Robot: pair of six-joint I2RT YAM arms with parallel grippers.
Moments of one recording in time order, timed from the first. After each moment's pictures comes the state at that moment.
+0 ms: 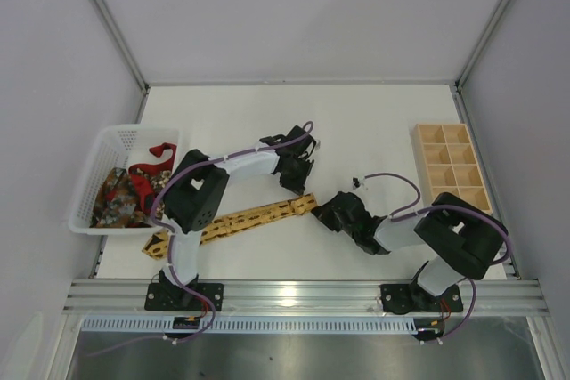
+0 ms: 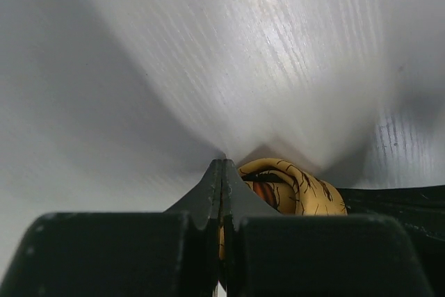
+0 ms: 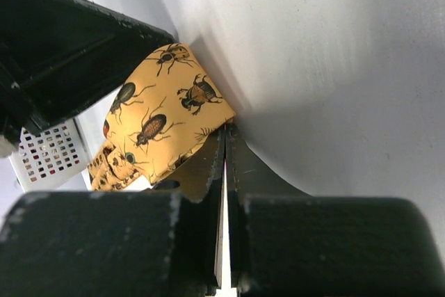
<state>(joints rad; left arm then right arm) -0.72 2.03 1.42 -0.56 0.12 -0.32 0.86 1.57 0.38 0.56 0.27 1.33</state>
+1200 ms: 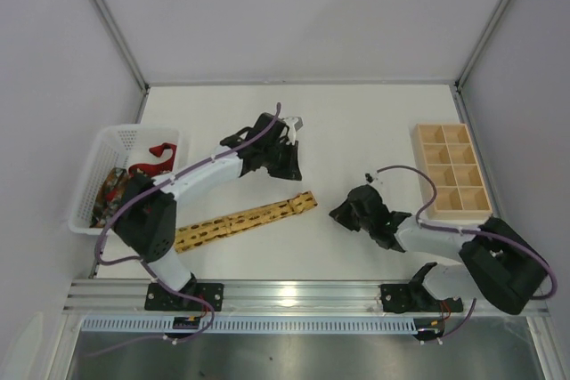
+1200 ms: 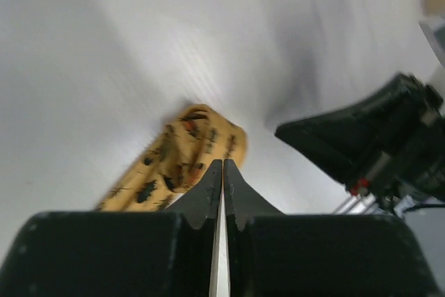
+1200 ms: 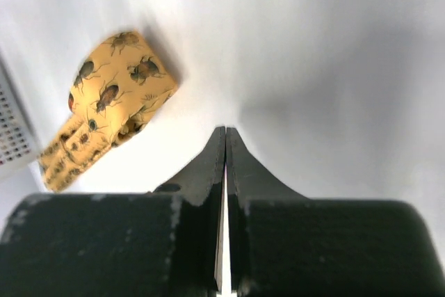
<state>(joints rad) -0.64 1.70 1.27 -0.46 0.25 -0.39 0.78 1.32 0.39 0.20 0.20 1.19</state>
